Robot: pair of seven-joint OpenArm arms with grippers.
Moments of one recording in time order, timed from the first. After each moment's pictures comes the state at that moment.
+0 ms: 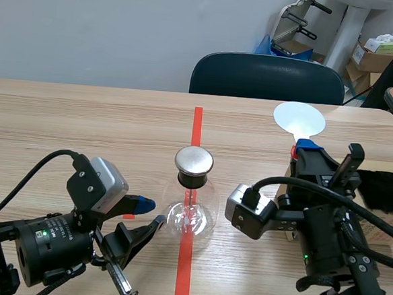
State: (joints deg) left arm -5.8 -43.0 63.1 84.1 -27.7 0.6 -21.7; right arm -22.0 15.6 -19.3 88.4 -88.2 -32.5 -16.0
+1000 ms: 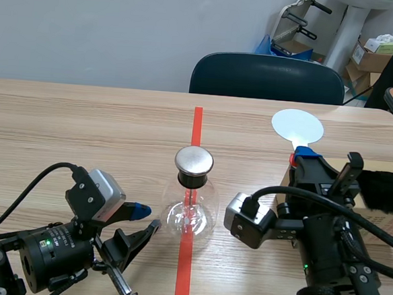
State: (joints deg) left arm -5.8 -39.4 63.1 75.8 -27.7 0.6 -26.3; right arm -23.4 15.6 -19.3 88.4 -88.2 -32.8 -15.9
